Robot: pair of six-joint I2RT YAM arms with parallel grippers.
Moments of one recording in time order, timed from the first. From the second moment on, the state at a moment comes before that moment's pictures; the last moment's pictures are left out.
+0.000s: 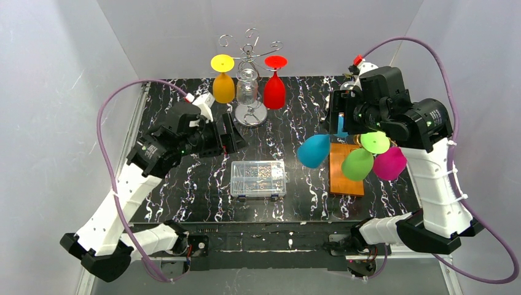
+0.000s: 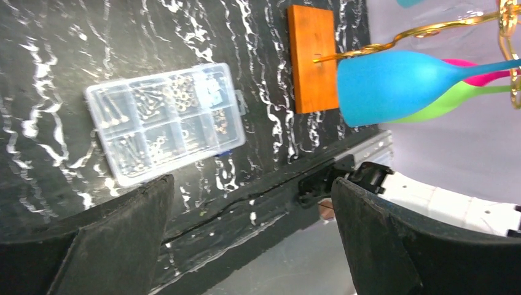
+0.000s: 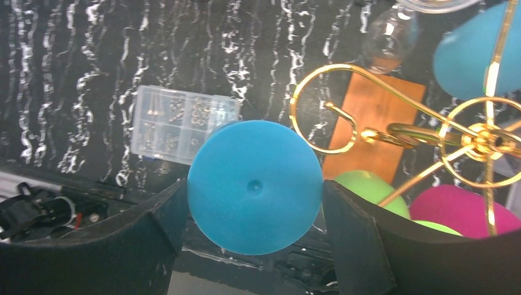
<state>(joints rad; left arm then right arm) -0.60 1.09 1.43 -0.97 0.13 -0.65 0.57 1.32 2.05 -1.47 0.14 0.36</state>
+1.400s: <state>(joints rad) -0.38 1.01 0.78 0.37 0.70 -1.54 0.56 1.46 2.09 -1.06 -0.26 0.63</state>
